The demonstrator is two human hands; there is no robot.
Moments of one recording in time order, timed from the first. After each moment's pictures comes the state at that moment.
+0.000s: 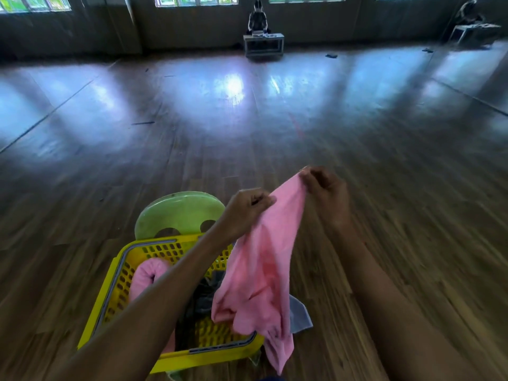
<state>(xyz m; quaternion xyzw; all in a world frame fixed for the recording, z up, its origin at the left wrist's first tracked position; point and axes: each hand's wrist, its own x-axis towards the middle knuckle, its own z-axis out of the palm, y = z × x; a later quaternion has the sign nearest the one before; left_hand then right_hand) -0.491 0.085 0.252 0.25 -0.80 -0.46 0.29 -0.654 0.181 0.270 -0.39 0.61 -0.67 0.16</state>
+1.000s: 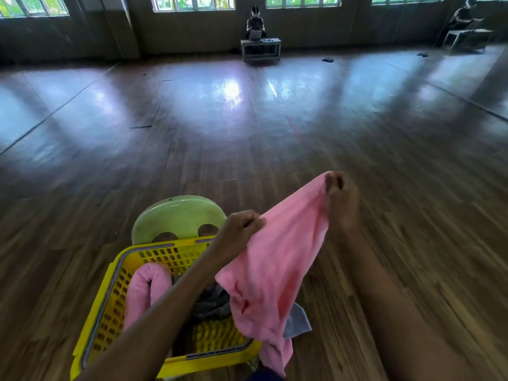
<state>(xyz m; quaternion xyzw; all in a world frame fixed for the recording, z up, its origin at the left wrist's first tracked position) -0.476 0.098 0.225 0.30 -0.79 -0.46 0.27 -0.670 0.189 0.279 -0.29 0.72 -0.63 0.07</state>
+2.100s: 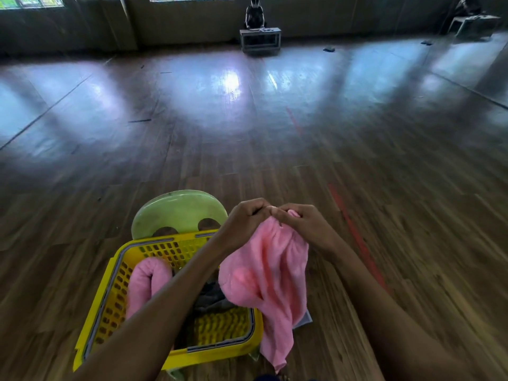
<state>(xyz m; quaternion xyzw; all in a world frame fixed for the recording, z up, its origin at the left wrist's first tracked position) -0.490 0.101 0.242 0.25 -0.82 -0.46 0.24 -0.640 0.201 0.239 -0.51 0.61 -0.51 0.34</state>
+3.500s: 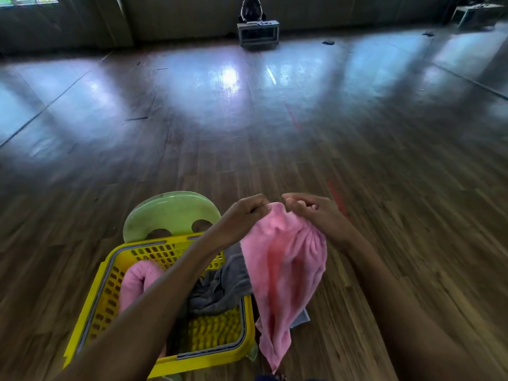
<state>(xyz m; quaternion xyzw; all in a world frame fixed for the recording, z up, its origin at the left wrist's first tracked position) -0.523 0.084 0.239 0.25 -0.83 -0.46 0.19 -0.700 0.205 0.243 -0.48 0.63 -0.50 0.34</state>
